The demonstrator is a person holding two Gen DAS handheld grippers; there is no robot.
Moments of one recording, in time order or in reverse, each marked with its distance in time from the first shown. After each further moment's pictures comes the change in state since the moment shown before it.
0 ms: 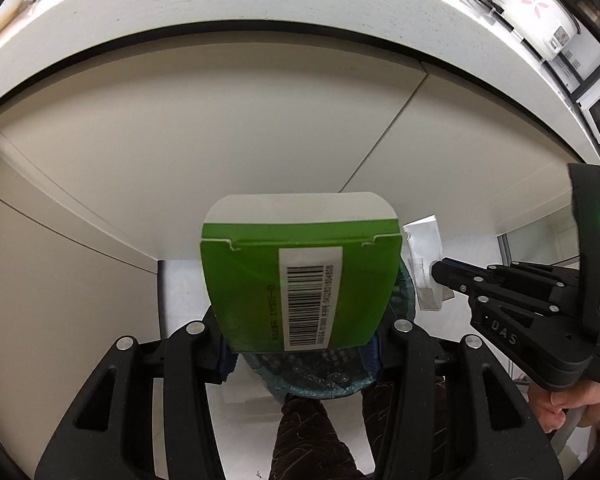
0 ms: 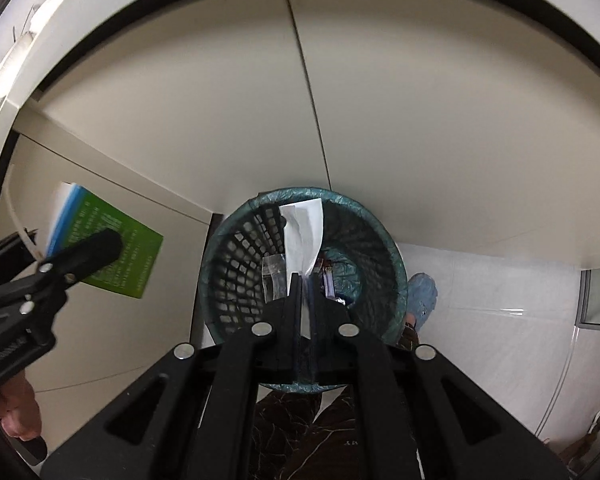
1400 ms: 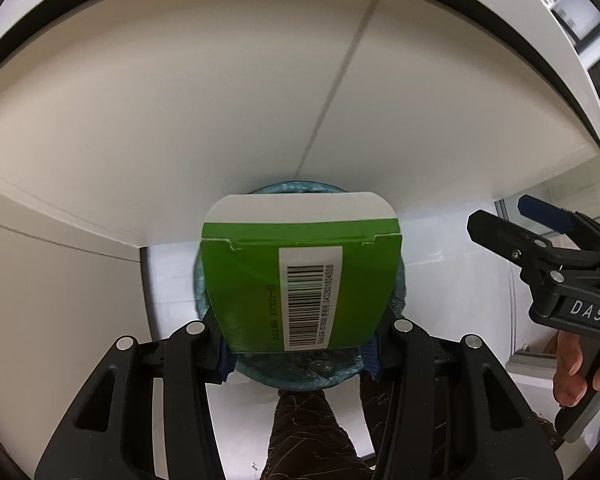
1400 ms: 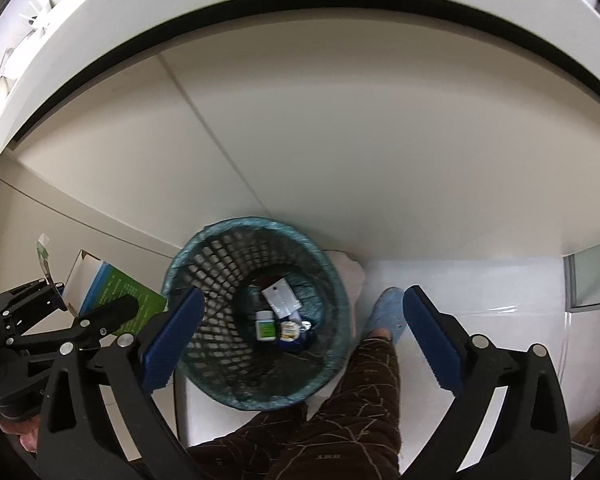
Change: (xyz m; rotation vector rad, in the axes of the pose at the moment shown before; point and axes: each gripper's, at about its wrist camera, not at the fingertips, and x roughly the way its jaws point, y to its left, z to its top) left arm 0.041 -0.055 0.016 0.084 0.103 -0.033; right arm -0.033 -0.064 -0.010 0.116 -0.123 -0.087
